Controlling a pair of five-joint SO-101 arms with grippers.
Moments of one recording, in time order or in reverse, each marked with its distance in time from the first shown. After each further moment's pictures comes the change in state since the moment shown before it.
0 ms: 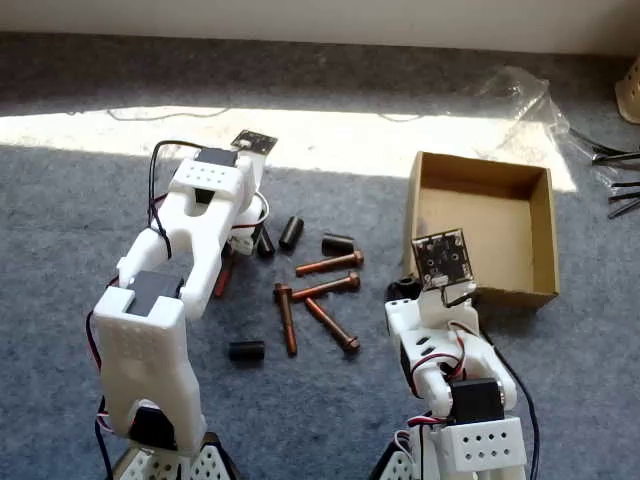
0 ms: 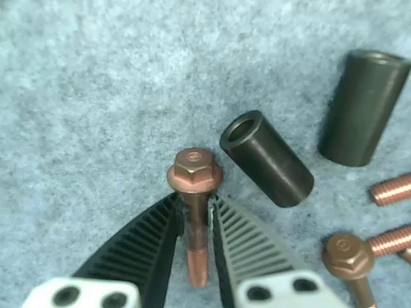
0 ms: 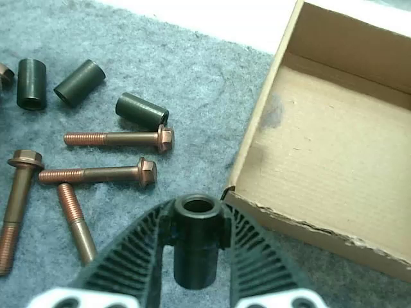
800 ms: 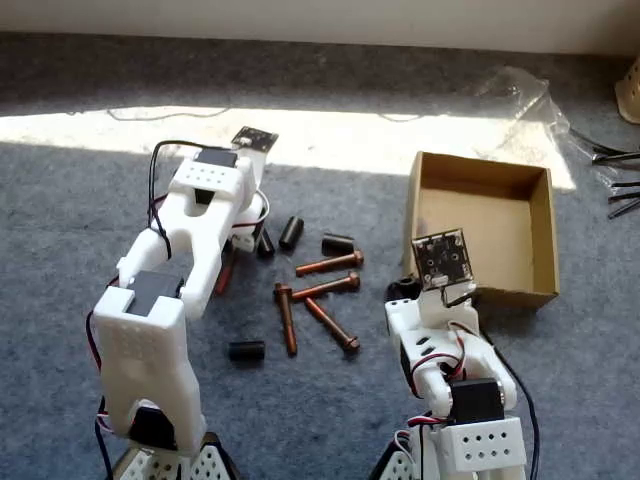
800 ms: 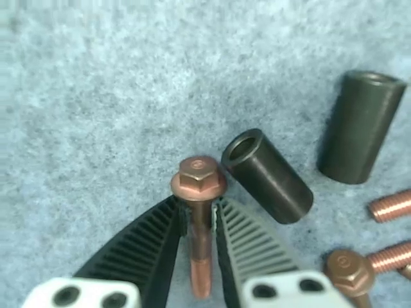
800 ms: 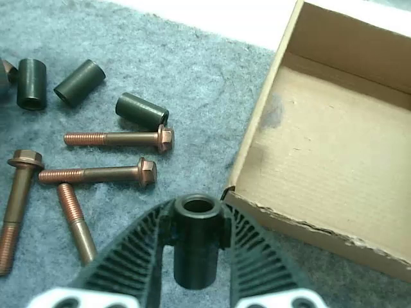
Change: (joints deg) left arm -0.1 0.0 0.2 -3.5 -0.2; right arm 0.0 0.0 0.0 0.0 0.0
